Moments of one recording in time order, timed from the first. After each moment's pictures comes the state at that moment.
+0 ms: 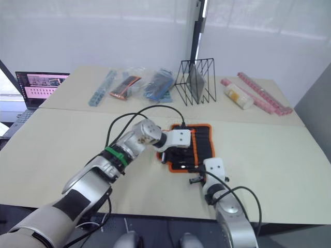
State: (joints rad) left arm -1.09 0.12 -0.57 0.76 0.23 0.17 -1.08; right arm 0.12 -0.16 0.08 -0.43 0.08 0.53 0.16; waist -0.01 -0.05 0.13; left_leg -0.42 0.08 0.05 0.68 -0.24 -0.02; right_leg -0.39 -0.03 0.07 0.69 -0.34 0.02
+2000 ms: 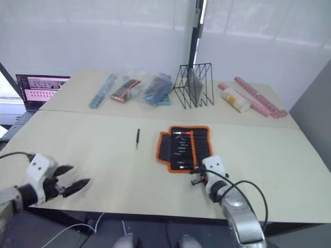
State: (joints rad) left arm 0.24 0.64 0.54 -0.47 -0.27 0.71 -0.91; right arm 0.04 -0.29 0.06 -0.33 0.10 0.55 0.31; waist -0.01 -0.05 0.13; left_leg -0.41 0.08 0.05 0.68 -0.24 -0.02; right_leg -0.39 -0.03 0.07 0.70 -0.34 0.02
